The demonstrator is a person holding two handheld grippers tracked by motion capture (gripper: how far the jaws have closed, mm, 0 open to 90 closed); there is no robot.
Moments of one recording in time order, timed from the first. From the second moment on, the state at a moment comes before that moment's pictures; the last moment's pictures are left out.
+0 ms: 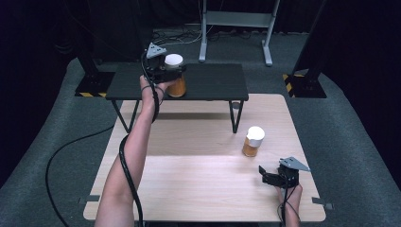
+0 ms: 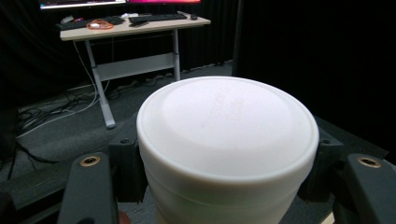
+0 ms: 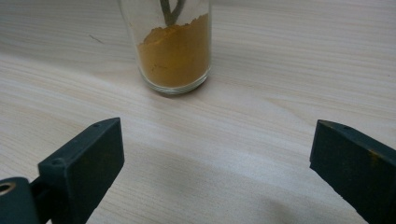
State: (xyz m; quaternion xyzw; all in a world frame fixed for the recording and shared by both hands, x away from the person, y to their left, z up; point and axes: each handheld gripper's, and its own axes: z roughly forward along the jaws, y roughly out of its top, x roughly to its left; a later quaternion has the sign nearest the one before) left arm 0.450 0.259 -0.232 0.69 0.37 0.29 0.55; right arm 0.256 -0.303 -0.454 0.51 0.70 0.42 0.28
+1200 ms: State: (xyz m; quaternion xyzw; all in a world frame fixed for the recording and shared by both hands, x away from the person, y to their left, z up) left arm 0.428 0.253 -0.188 0.77 0.38 0.27 0.43; right arm 0.257 -0.303 -0.454 0.51 0.70 0.42 0.28
